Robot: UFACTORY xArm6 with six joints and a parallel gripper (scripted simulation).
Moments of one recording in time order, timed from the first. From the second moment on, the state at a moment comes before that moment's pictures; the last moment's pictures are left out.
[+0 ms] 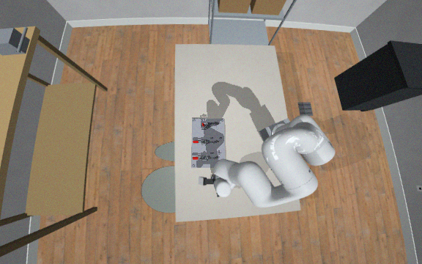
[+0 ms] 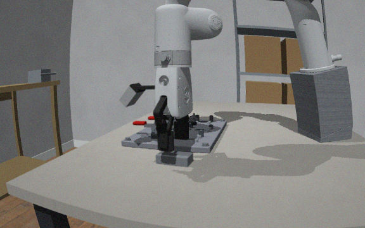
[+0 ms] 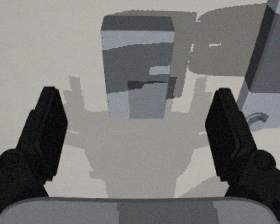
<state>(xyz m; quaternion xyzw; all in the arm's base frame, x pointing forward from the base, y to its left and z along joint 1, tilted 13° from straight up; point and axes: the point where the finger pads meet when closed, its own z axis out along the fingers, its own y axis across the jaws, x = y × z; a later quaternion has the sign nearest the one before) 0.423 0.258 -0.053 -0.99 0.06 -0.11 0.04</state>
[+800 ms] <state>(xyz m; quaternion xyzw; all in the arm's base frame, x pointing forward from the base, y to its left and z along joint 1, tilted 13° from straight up) 0.427 0.260 -0.072 -0.99 0.06 -0.11 0.04</state>
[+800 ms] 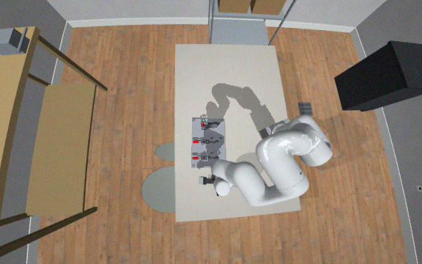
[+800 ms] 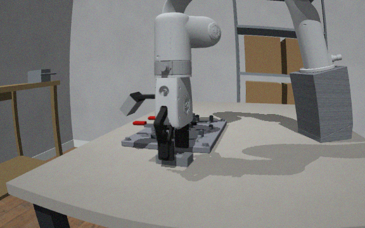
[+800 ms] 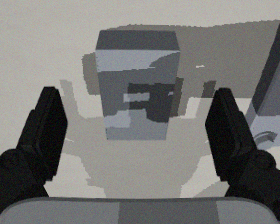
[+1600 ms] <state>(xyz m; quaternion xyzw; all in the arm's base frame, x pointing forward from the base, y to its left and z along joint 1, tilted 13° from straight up) 0.429 0.260 -0.081 -0.99 0.06 -0.11 0.04</state>
